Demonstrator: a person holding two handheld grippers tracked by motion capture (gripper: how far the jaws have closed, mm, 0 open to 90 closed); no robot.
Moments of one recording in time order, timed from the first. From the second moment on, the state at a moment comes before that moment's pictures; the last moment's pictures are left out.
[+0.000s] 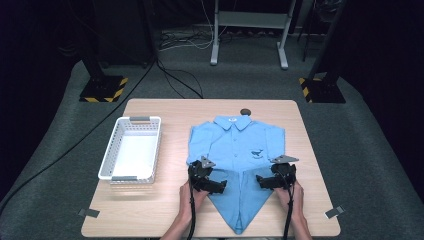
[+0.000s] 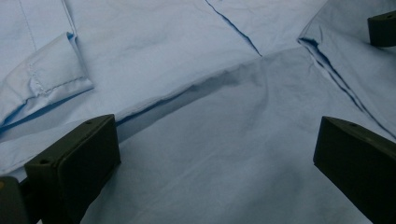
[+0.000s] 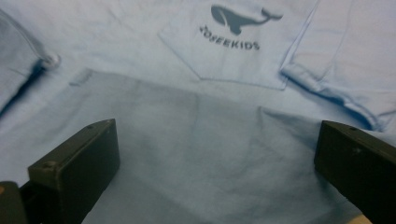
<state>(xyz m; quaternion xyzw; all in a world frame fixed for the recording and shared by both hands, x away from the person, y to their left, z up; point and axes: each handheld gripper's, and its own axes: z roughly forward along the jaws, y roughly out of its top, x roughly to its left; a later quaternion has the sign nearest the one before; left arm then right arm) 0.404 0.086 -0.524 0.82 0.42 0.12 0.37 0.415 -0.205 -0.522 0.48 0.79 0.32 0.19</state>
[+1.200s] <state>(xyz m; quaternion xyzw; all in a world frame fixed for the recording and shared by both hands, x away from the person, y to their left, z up) 0.362 0.054 -0.528 0.84 0.38 0.16 0.35 0.381 -0.216 -0.527 0.48 0.79 0.32 0.20</state>
